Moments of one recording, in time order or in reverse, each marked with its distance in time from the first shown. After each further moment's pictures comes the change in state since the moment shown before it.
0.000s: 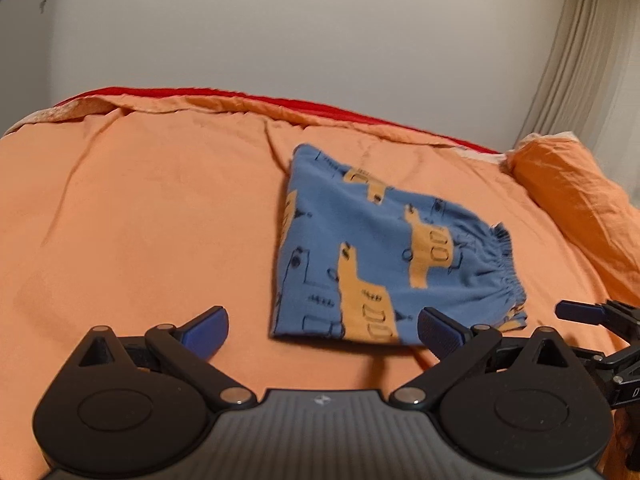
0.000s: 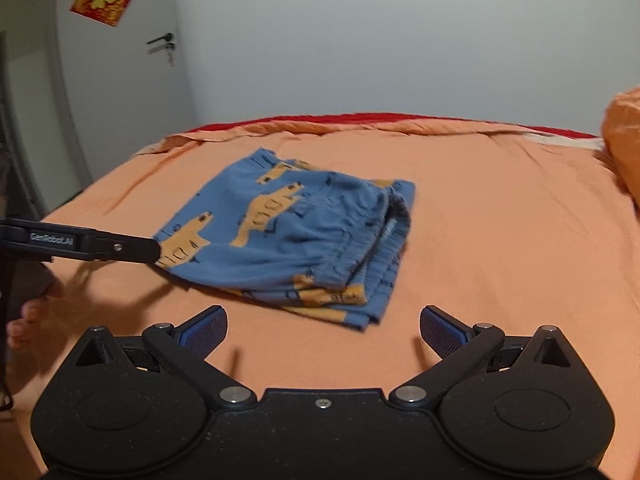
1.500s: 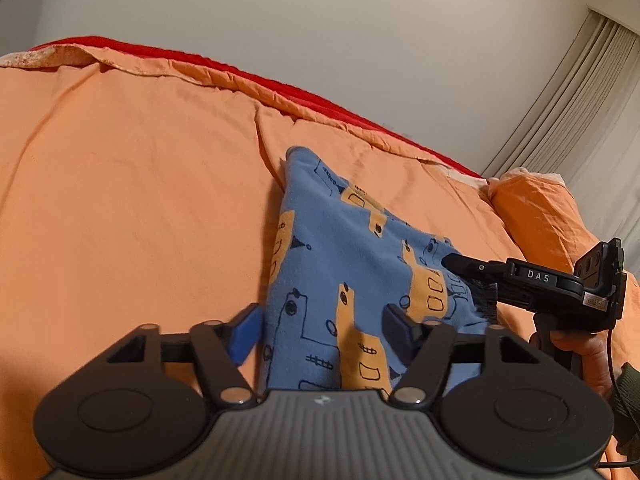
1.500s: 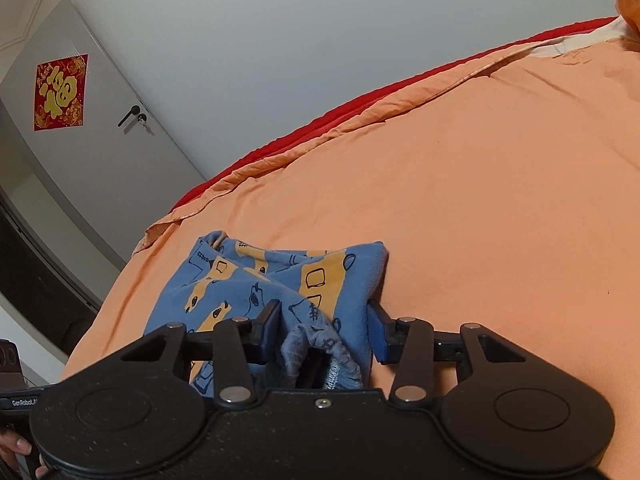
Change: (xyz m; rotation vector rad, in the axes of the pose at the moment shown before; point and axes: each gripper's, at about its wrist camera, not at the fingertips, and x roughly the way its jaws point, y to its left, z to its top) left arm 0.037 0.031 0.026 -0.166 0.068 -0.146; right arm 0.110 -0.102 0.067 0.397 0.037 0.178
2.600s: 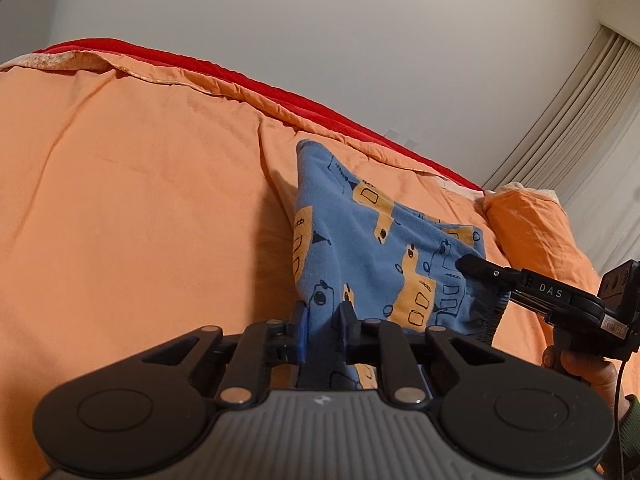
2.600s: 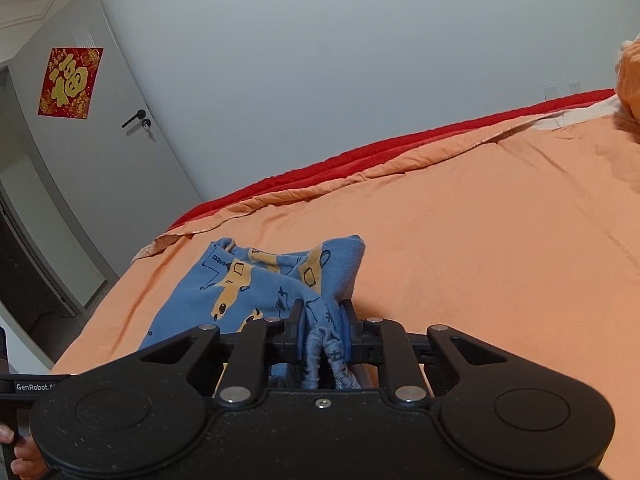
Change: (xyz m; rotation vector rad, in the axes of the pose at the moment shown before) left arm -0.035 -0.011 0.002 -0.054 -0.012 0.007; right arm -0.048 0.059 -0.002 -0.111 -0.100 -0.075
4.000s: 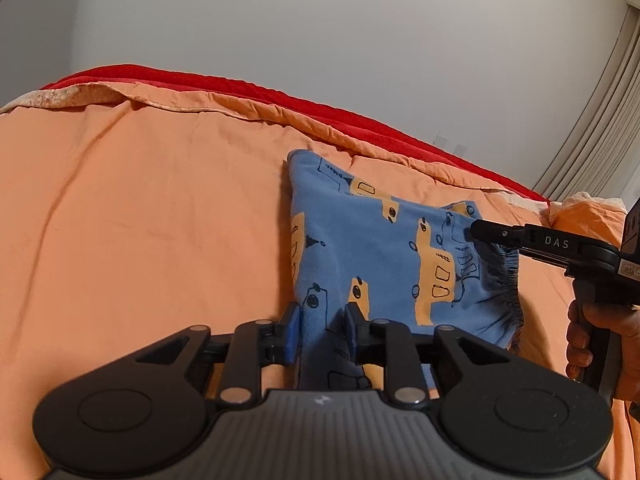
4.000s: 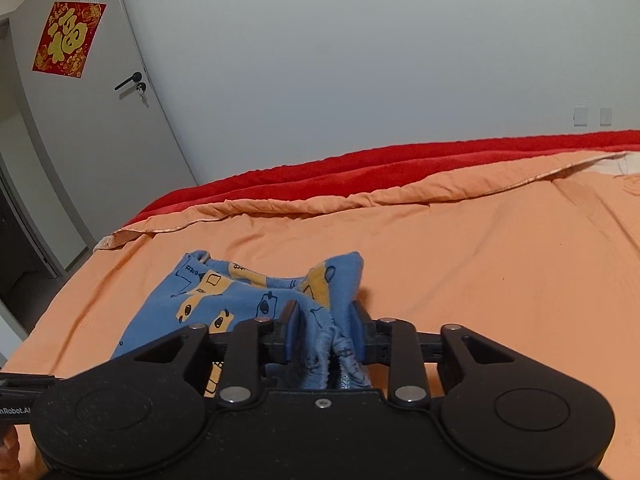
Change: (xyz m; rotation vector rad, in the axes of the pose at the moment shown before) left arm 0.062 0.019 0.048 0.048 -0.031 0.173; right arm 0.121 -0.008 0.063 -0.131 0.058 -0.034
